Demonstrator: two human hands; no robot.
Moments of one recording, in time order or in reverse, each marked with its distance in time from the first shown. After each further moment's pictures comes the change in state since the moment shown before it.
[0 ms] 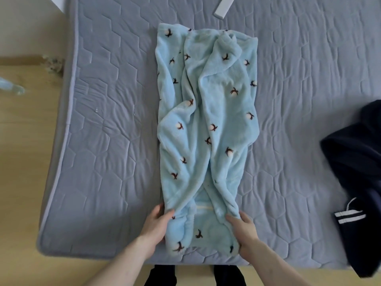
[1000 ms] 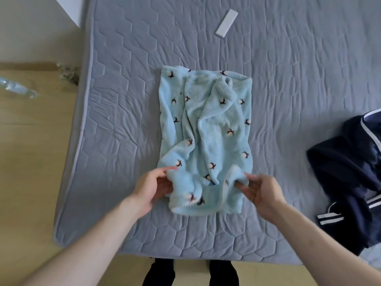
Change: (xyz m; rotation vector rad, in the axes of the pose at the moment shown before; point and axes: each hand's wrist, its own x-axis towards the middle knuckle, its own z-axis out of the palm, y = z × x) left_hand -0.070 0.148 -0.034 -0.308 -0.183 0.125; right_hand -0.074 -0.148 -0.030 0.341 -0.119 -0.080
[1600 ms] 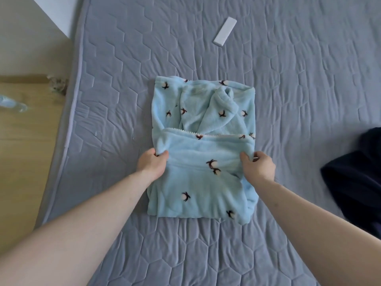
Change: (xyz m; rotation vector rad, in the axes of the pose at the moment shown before) left_hand 0.144 0.058 0.023 0.722 0.374 0.228; right_hand 0.121 -0.056 0.057 -0.802 0.374 -0.570
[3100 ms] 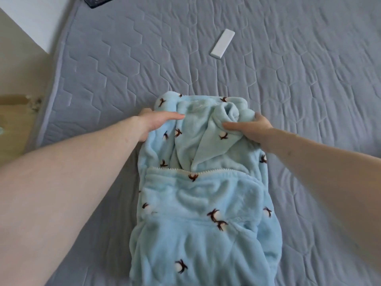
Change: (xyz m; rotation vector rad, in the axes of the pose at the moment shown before) left_hand 0.160 0.132 -0.008 -0.205 -0.118 0.020; right_hand 0.143 -0.119 0.025 0.151 -0.309 -0.040
